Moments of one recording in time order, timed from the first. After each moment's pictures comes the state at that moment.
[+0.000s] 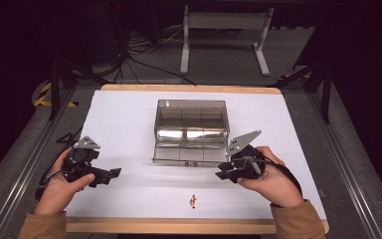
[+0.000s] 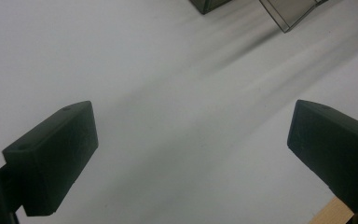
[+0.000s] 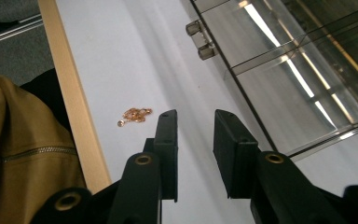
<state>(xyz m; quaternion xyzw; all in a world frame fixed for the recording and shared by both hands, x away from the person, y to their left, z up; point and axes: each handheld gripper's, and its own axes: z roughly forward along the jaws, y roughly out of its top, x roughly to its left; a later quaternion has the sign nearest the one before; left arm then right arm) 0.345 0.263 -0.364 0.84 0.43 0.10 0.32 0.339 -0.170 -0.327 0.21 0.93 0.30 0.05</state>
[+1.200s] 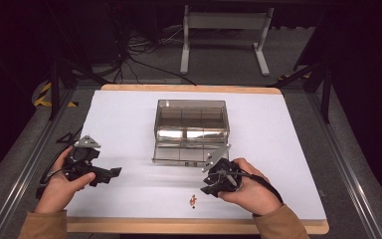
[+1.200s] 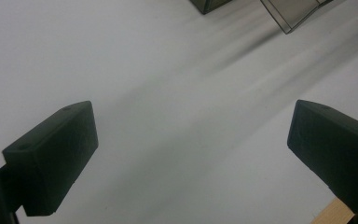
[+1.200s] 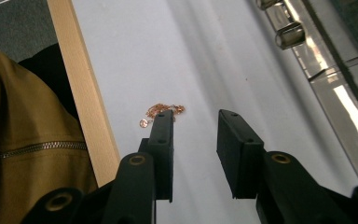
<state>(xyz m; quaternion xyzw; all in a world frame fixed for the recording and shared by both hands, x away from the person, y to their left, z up) 0.348 0.262 -0.364 0.84 0.43 0.10 0.32 0.330 -0.123 -0.365 0.19 0.95 0.24 0.03</state>
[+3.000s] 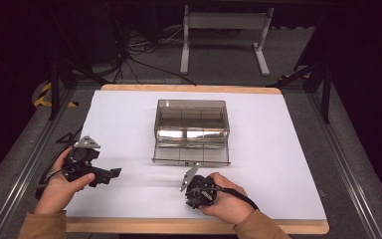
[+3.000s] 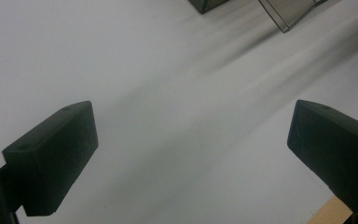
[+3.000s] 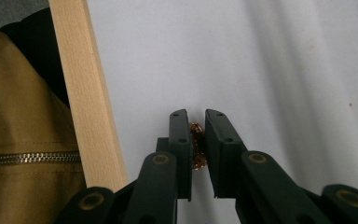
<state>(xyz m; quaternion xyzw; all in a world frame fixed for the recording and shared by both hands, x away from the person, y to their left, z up) 0.346 0.262 -0.364 0.84 0.43 0.10 0.32 0.320 -0.074 -0.420 0.14 0.97 0.19 0.01</state>
